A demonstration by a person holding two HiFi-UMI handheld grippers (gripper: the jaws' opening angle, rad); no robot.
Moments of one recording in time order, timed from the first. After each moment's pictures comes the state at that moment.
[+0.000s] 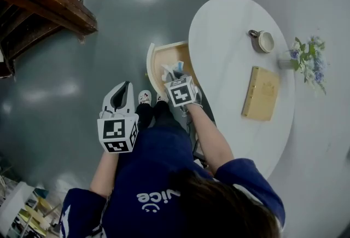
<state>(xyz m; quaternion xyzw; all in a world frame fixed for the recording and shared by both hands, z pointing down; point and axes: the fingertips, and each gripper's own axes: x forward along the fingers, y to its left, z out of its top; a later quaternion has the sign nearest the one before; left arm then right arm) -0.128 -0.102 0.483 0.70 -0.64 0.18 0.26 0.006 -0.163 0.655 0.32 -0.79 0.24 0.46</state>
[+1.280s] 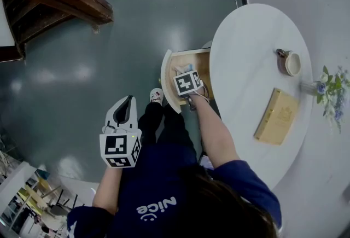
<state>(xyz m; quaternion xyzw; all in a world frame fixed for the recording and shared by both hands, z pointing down) -0.154 -0.093 0.521 0.65 -0.66 0.21 0.32 -0.008 -0.191 0.779 0.26 -0.73 0.28 0.56</state>
